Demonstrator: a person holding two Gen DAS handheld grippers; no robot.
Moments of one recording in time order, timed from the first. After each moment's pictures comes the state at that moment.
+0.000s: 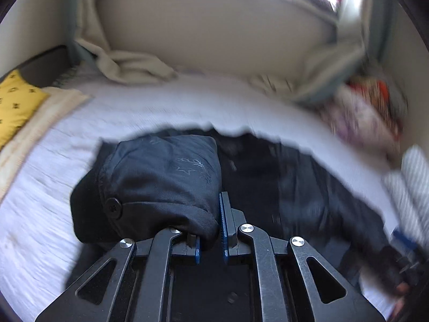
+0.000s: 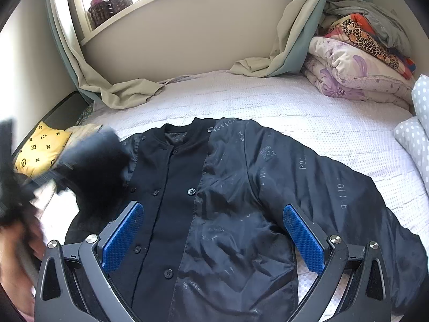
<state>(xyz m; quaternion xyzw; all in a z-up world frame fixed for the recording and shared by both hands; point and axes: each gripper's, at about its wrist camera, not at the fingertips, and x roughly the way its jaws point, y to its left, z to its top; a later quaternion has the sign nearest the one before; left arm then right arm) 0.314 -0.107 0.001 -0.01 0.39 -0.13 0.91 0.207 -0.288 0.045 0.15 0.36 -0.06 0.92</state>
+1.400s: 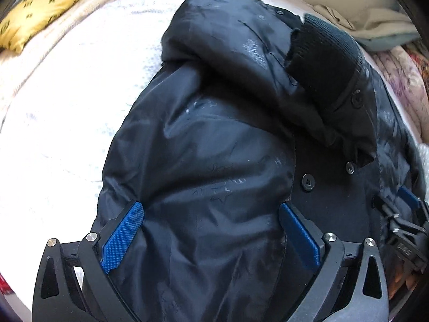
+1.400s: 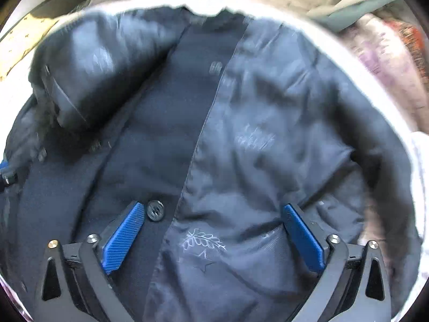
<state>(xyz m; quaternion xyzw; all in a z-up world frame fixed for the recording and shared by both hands) 0.255 0.036 -0.097 -0.05 0.58 -0.04 0.81 0.240 -0.193 -0.078 -0.02 0.53 -0.06 0.85</state>
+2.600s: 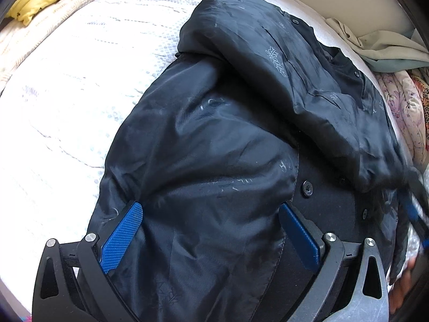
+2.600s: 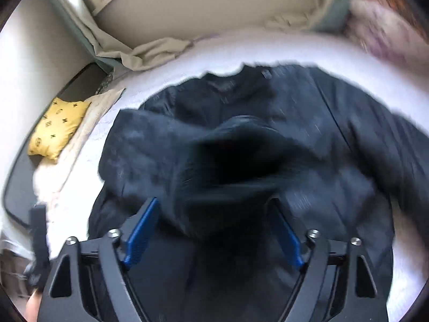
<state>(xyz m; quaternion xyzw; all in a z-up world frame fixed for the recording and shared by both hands) 0.248 0.060 -0.099 -0.10 0.59 -0.03 0.80 0.238 -0.216 -0.018 0.21 0.44 0.03 0.87</state>
